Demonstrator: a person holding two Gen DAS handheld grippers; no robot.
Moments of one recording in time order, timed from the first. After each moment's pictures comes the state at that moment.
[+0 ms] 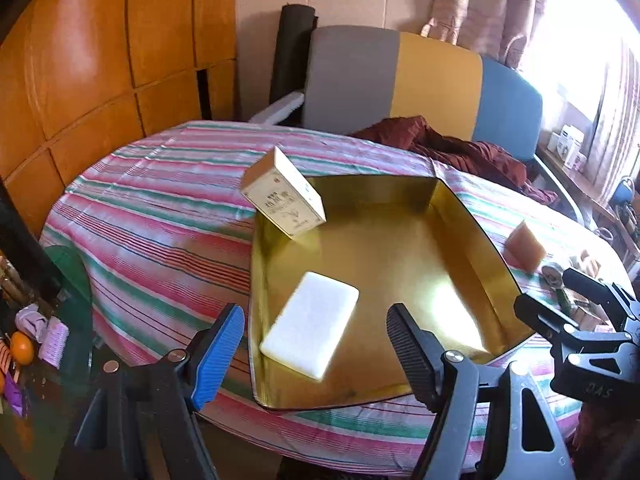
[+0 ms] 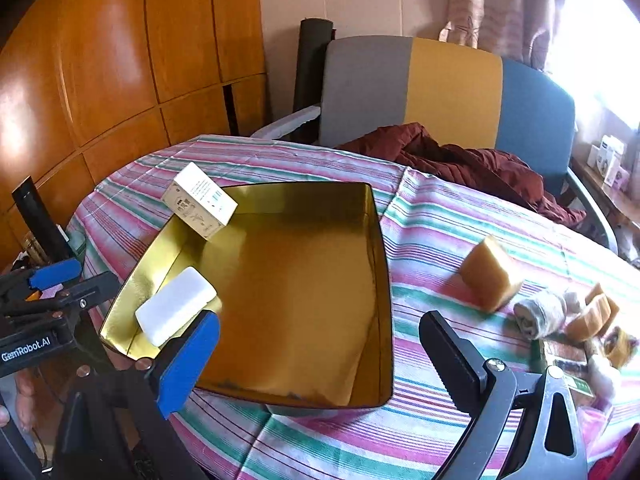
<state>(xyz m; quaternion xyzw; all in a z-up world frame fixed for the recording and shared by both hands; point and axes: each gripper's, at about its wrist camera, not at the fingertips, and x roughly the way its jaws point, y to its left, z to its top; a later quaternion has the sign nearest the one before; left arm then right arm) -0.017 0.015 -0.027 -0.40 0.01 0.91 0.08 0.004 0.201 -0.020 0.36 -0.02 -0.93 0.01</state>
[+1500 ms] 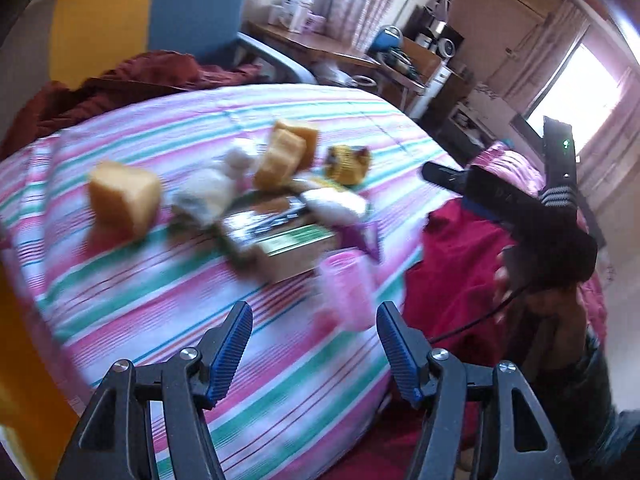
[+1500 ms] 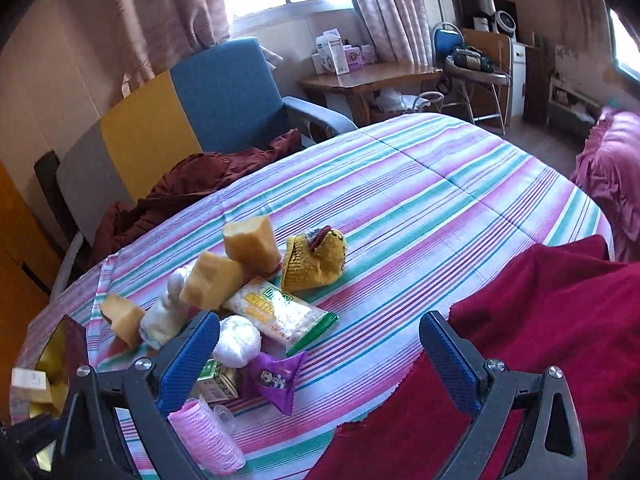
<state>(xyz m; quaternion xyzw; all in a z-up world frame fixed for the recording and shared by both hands) 0.035 0.342 -0.041 -0.48 0.12 0.69 0.53 0.177 0.540 -0.023 0.31 -0.28 -0.84 -0.34</state>
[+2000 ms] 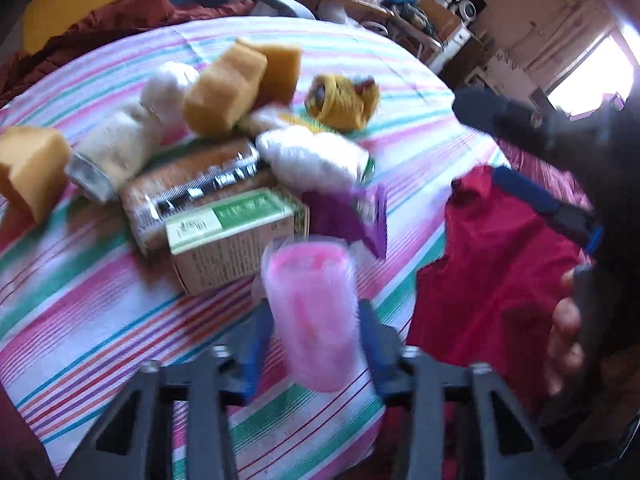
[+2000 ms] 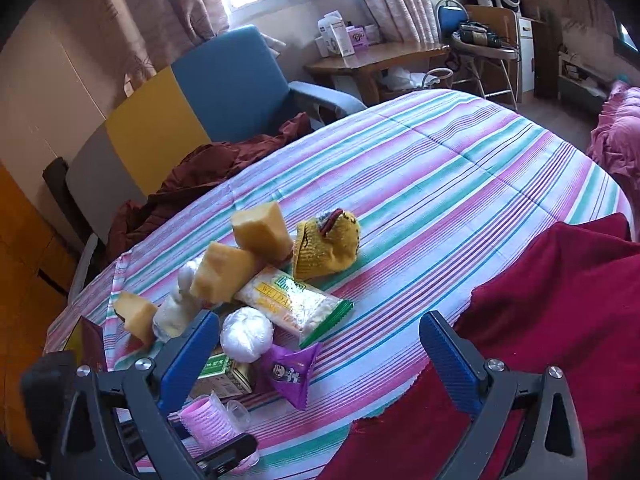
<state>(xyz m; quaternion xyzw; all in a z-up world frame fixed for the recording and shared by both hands) 0.050 0.412 -0.106 -0.54 0.16 0.65 0.50 0.171 0.544 -0.034 0.32 -0.31 -0.84 -0.31</state>
